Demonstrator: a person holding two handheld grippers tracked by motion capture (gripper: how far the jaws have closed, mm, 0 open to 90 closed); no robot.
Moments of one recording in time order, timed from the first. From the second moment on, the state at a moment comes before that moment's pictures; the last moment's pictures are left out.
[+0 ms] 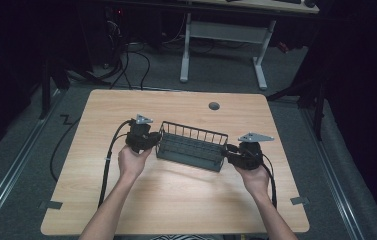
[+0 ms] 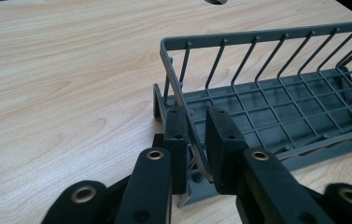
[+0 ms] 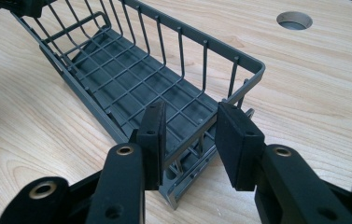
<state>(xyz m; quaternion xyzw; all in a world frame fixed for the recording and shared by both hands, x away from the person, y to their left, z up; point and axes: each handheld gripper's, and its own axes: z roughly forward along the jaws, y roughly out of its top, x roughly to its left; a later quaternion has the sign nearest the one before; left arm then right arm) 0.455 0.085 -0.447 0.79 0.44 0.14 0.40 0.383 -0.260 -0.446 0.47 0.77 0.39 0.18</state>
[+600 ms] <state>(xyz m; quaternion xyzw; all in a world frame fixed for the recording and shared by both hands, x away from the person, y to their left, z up) 0.426 0.120 -0.441 0.76 0.43 0.17 0.45 0.367 -0.293 -0.438 0.49 0.73 0.43 0.21</state>
